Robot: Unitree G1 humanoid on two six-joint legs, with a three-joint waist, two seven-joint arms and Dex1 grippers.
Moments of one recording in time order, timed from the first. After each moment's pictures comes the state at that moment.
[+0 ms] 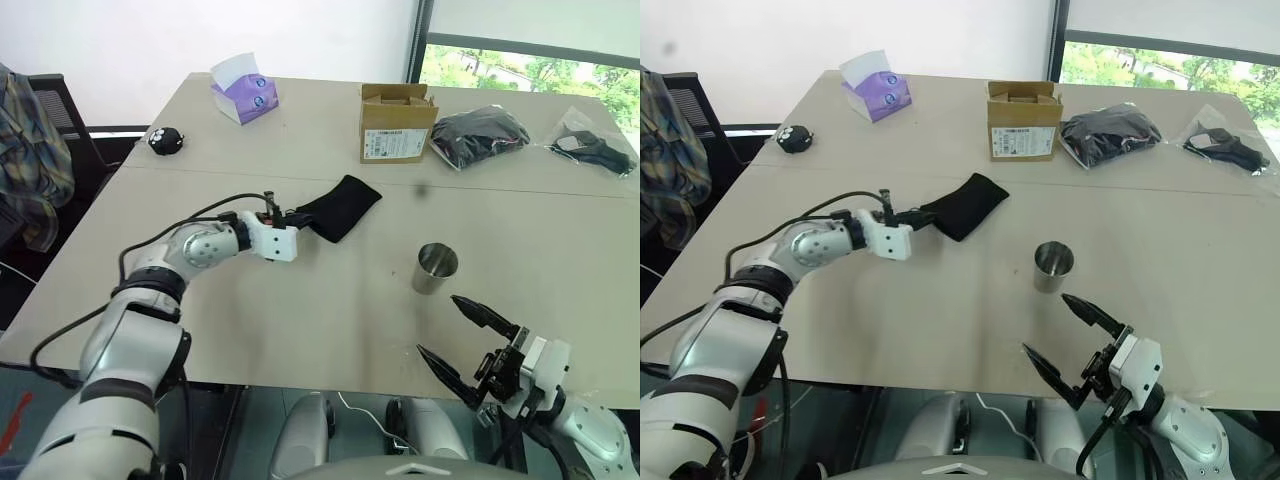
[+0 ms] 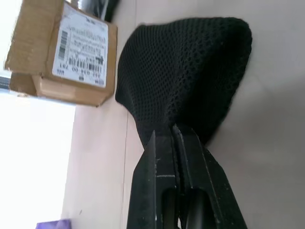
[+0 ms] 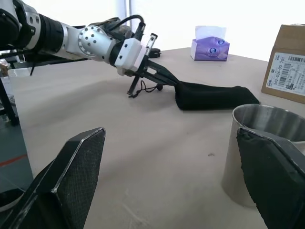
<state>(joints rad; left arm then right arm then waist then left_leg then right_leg) -0.90 0.63 -0.36 1.13 0.47 -1.08 -0.44 0.52 -0.40 0.04 -0.52 0.38 -0.24 0.78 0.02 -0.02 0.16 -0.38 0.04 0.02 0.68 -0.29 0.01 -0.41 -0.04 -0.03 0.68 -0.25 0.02</state>
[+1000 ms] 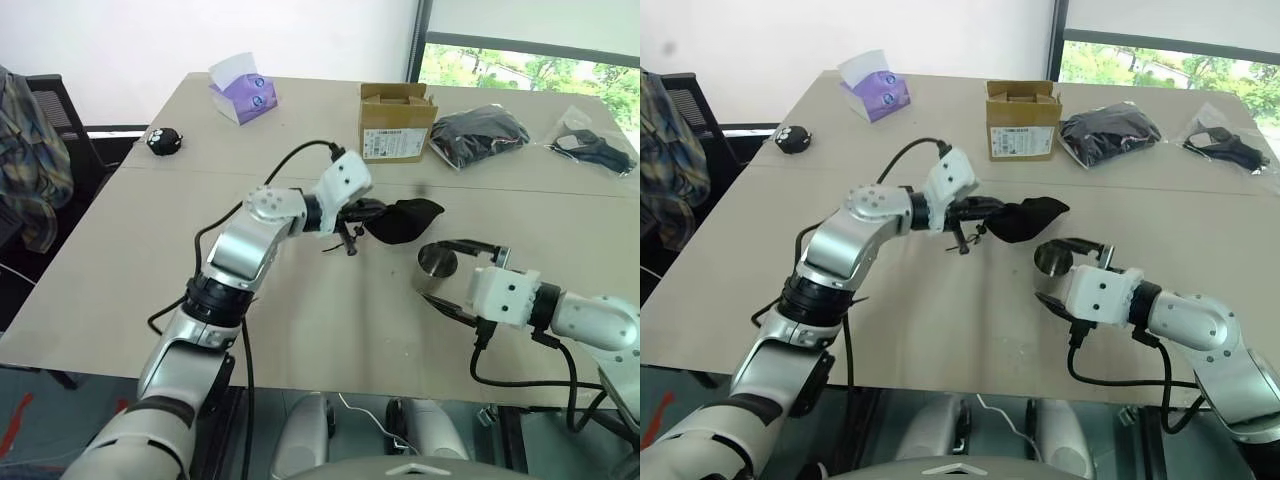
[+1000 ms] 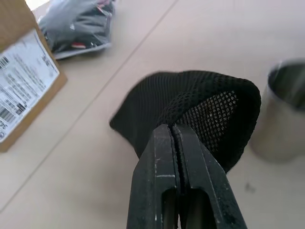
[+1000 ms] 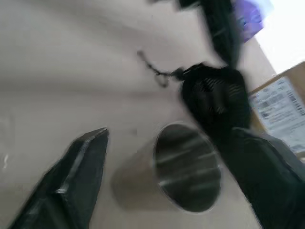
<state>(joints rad) -0.82 0.40 -0.24 -0.03 -0.19 0.74 -0.85 0.00 -0.86 0.10 -0.63 0.02 0.19 0.78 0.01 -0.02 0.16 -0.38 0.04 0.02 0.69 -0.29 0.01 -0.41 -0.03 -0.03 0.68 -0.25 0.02</state>
